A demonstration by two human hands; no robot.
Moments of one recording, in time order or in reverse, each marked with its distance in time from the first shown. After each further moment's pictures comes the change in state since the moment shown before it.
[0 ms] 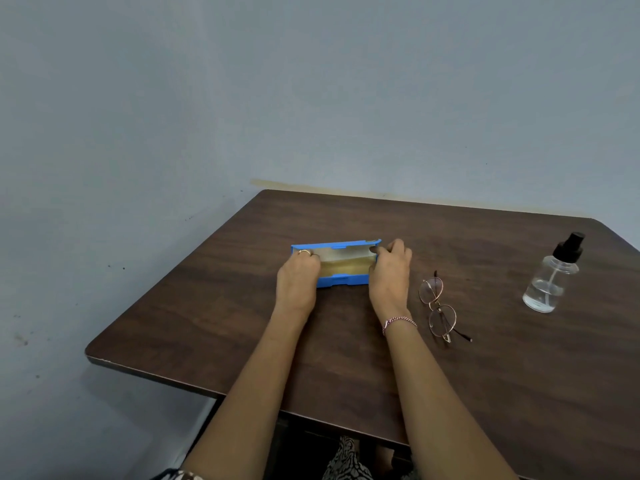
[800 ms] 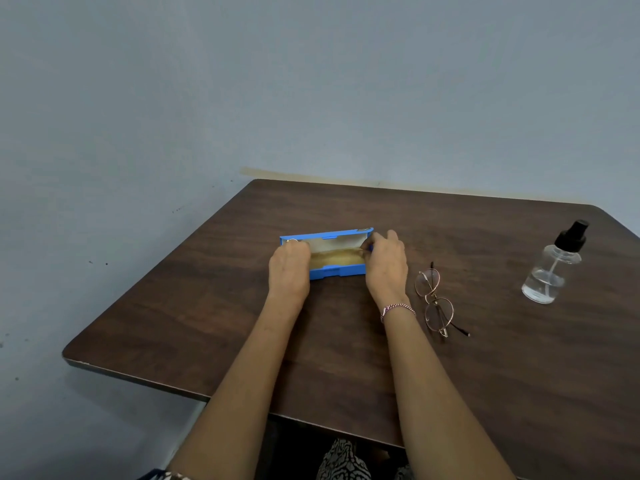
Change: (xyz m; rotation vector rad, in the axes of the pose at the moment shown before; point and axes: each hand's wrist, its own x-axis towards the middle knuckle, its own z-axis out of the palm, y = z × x) left_hand 0.016 0.004 0.002 0.104 -0.117 -0.101; right_hand 0.012 0.003 0.002 0.014 -0.100 0.064
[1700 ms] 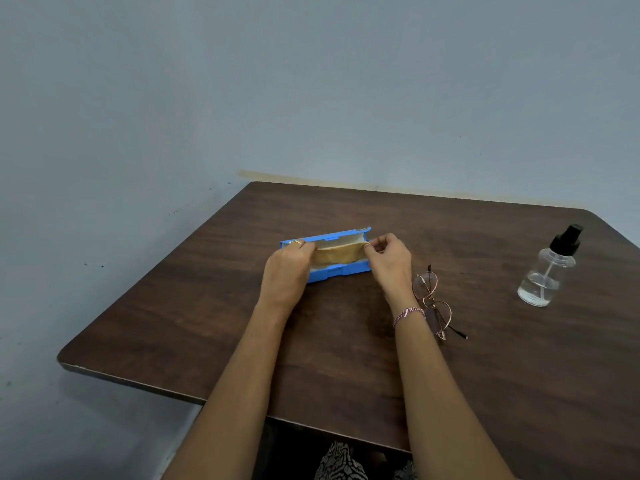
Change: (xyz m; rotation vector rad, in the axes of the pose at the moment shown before) left_hand 0.001 -0.017 0.020 -0.257 0.398 0.313; right_hand 0.007 0.007 -0.012 0.549 -0.060 0.173
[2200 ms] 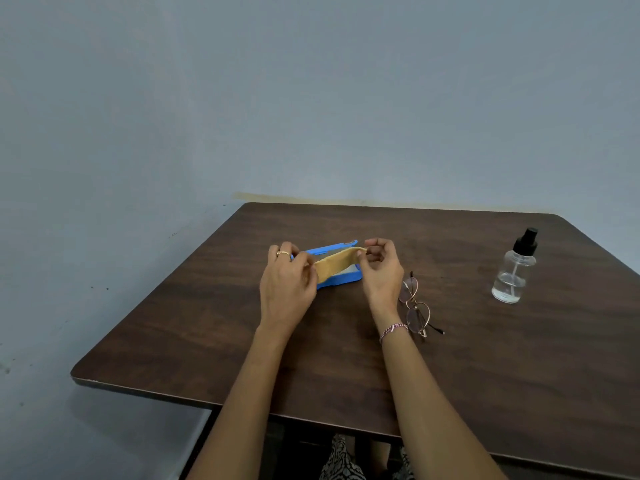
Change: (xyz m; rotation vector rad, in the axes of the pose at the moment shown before) left_hand -0.012 0.034 -0.038 -0.047 0.145 -0.073; right_hand -0.029 -0.005 -0.007 0.335 0.237 -0.131
